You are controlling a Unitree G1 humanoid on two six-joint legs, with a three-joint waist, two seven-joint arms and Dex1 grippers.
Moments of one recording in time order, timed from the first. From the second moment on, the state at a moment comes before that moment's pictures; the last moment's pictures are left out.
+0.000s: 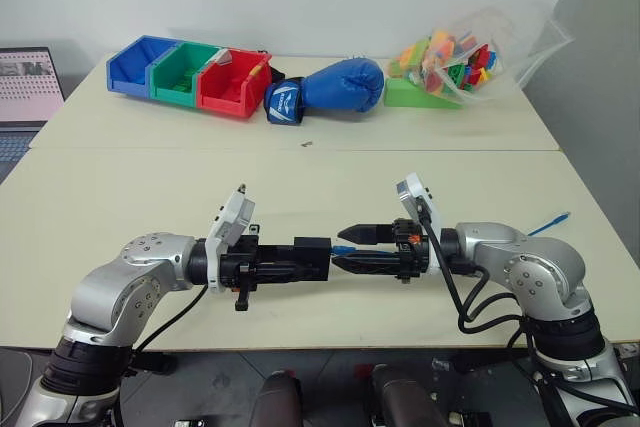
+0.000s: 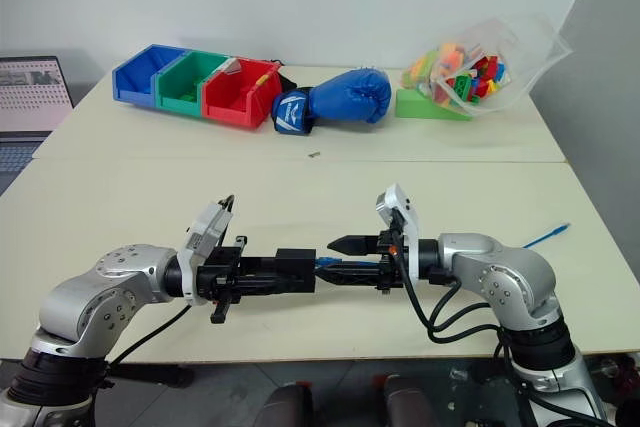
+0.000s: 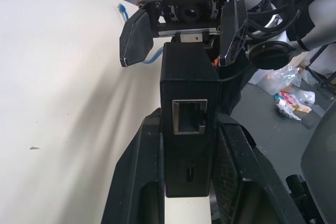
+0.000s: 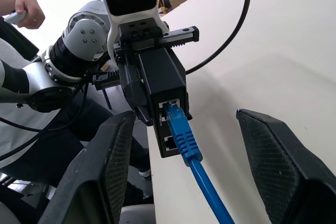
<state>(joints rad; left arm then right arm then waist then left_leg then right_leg) -0.25 0.75 0.01 -0.26 -0.74 0.67 -1.25 -0.47 -0.44 0.11 -0.38 0.81 1.04 0.83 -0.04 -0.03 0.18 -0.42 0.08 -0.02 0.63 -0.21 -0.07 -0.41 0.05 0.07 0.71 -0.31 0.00</state>
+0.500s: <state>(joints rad) -0.25 0.75 0.01 -0.26 -0.74 0.67 -1.23 -0.47 -0.44 0.12 -0.38 0.81 1.03 0.83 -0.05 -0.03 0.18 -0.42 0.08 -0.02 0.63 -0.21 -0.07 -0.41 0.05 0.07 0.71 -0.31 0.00</state>
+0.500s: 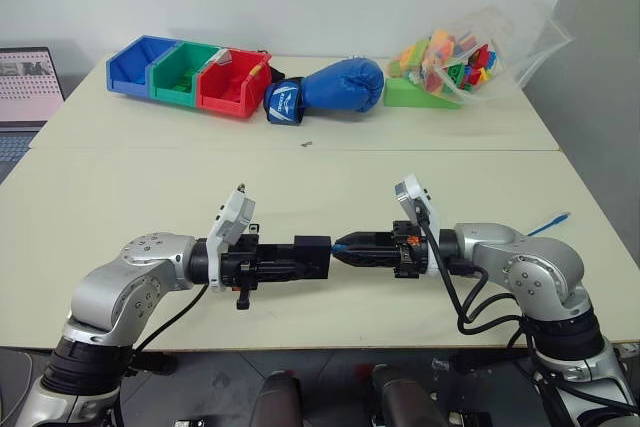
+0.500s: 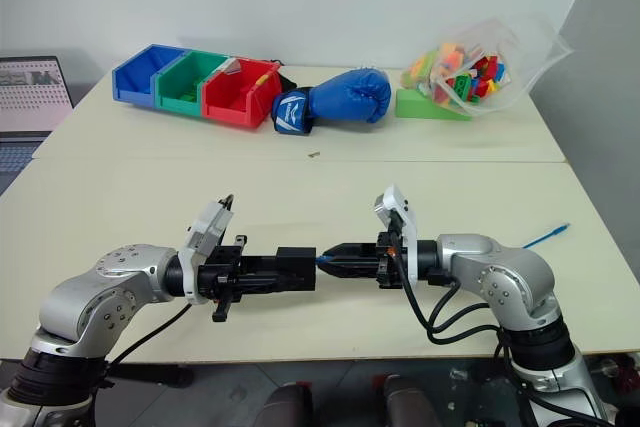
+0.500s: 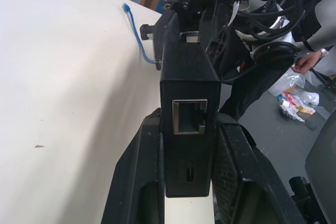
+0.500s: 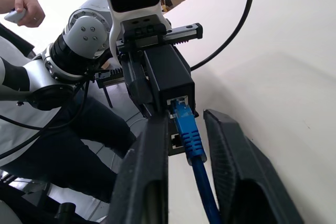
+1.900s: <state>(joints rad) -0.22 0.74 0.13 -0.22 -0.71 0.65 -1.08 -0.76 -0.23 0.15 0.45 0.08 0.33 0.23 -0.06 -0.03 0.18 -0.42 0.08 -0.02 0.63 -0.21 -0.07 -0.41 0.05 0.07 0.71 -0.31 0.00</state>
